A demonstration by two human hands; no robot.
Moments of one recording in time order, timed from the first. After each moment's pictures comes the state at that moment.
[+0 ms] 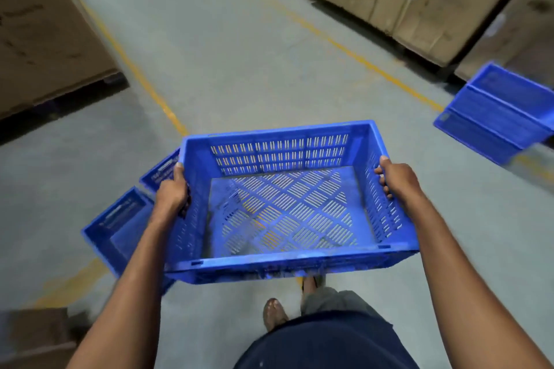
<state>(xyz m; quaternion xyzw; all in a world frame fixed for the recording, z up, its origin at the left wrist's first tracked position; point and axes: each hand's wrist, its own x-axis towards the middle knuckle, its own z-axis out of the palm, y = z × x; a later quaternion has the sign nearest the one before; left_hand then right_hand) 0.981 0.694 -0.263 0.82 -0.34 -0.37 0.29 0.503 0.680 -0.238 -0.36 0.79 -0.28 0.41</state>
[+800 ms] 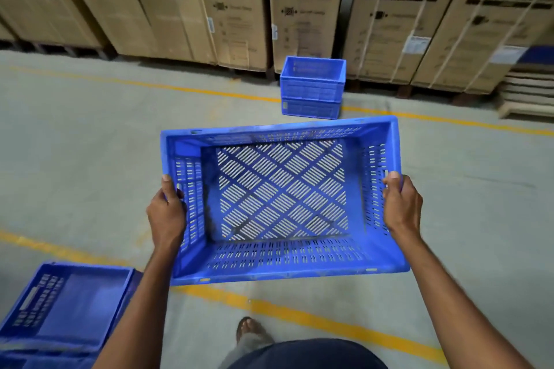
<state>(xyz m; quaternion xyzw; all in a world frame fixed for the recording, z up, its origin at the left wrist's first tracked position) 0.622 0.779 -0.204 0.61 -0.62 -0.31 0.38 0.260 1.025 -0.221 -0.17 0.85 -0.50 0.06</state>
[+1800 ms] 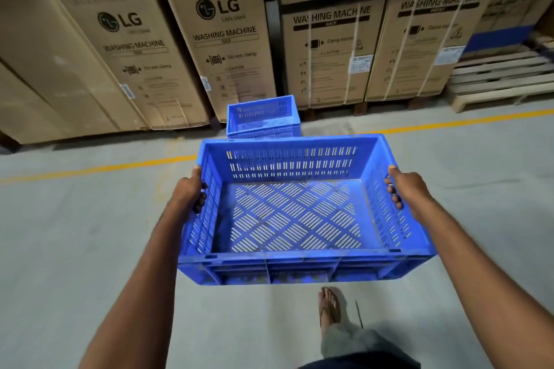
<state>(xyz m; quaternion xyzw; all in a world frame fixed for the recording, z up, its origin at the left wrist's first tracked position) 0.168 0.396 -0.199 0.54 -0.65 -0.52 0.11 -0.106 0.783 -0.223 0.04 0.82 -0.52 0.24</state>
